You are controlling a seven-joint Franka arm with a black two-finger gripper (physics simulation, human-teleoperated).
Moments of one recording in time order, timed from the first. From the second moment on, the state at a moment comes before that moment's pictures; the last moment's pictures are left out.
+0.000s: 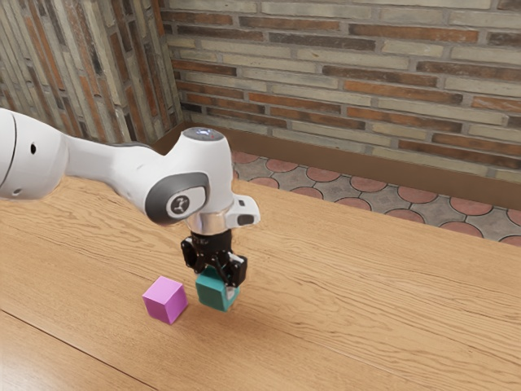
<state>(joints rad) 0.45 0.14 -0.68 -2.17 0.11 2.14 -0.28</state>
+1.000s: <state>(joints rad) 0.69 0.04 -0.72 -2.21 0.02 1.93 0.14</state>
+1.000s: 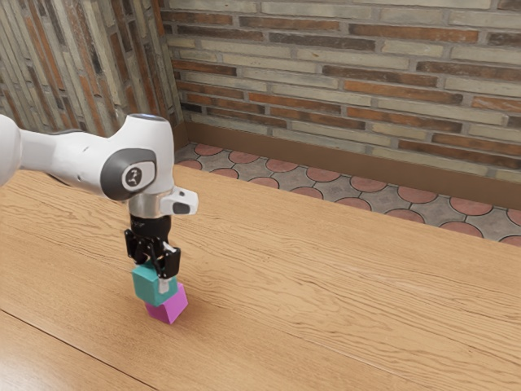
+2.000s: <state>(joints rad) 0.74 0.09 -0.71 -2.17 -0.01 1.95 0.22</state>
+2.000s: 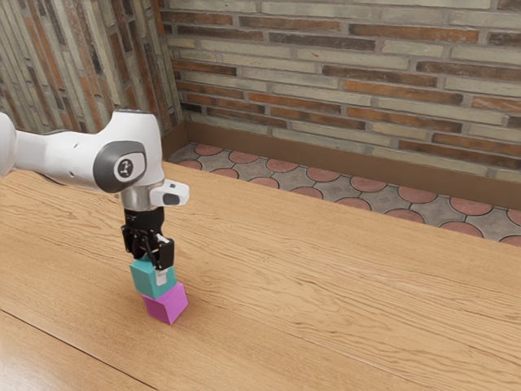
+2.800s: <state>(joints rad) 0.76 0.10 -0.72 -2.17 -0.01 1.97 0.16</state>
